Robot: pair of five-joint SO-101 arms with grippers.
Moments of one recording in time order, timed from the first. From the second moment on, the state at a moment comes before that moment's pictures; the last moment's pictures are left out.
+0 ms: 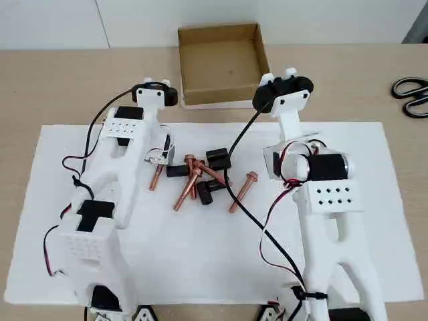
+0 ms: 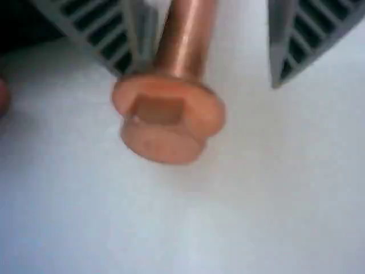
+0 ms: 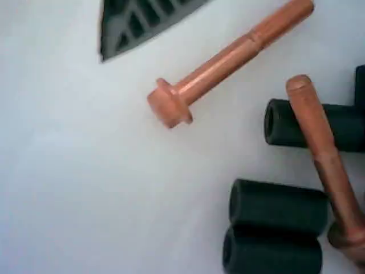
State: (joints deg) left arm 1.0 26.2 -2.9 73.1 2.1; right arm -7.4 -28.3 28.9 64.2 10.6
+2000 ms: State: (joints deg) left arm -10.0 4.0 -5.6 99.3 -5.0; right arm -25.2 -28.1 32.0 61.7 -0.5
